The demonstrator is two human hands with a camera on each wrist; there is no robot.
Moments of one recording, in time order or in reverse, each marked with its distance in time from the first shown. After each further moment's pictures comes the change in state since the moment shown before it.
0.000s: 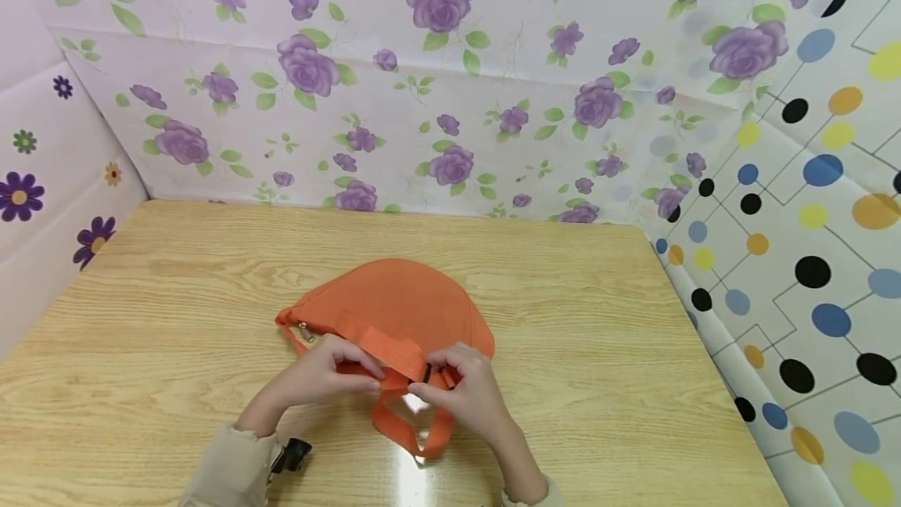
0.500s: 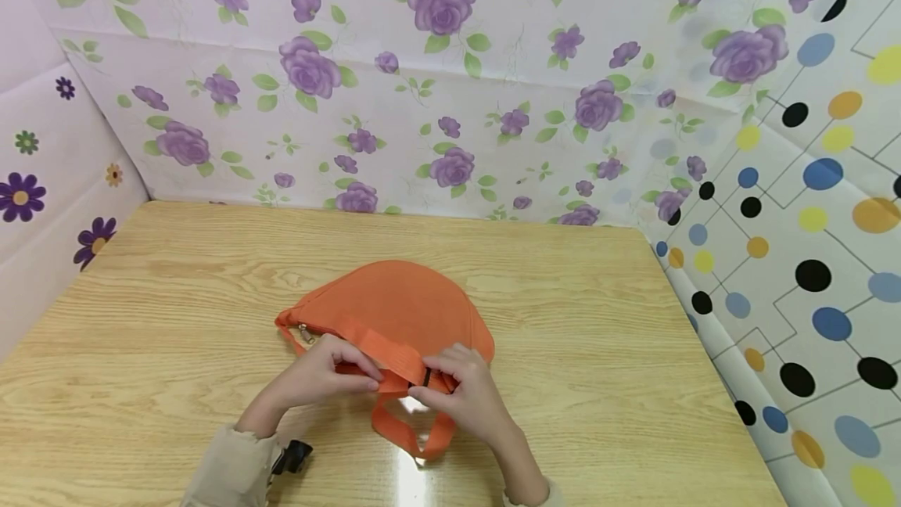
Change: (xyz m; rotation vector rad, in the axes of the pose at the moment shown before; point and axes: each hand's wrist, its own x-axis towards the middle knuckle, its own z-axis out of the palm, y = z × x) left_hand -0.002 0.001 -0.002 -0.018 0.009 -0.006; right_hand -0.009 0.035 0.002 -0.175 -0.044 -0.037
